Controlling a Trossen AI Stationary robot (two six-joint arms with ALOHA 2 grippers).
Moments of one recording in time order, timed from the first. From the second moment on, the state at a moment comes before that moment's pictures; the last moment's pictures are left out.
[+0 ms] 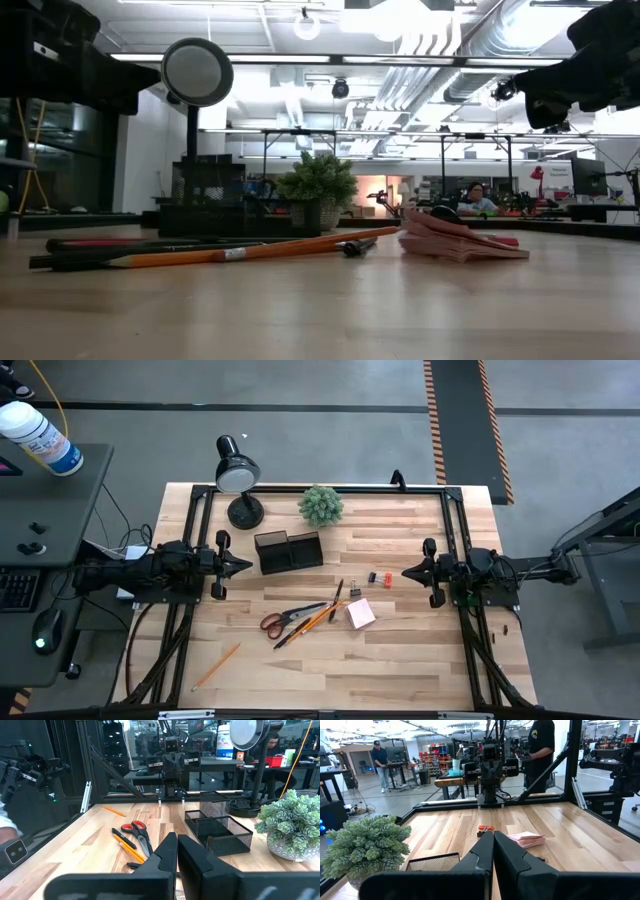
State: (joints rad) left arm 0.17 0.01 0.01 0.01 0.03 0.09; right arm 0.09 0.03 0.01 0.02 0.05 0.04
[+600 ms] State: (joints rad) left arm 0.17 0.01 0.01 0.01 0.03 0.09; right arm 0.09 0.03 0.01 0.02 0.05 0.04
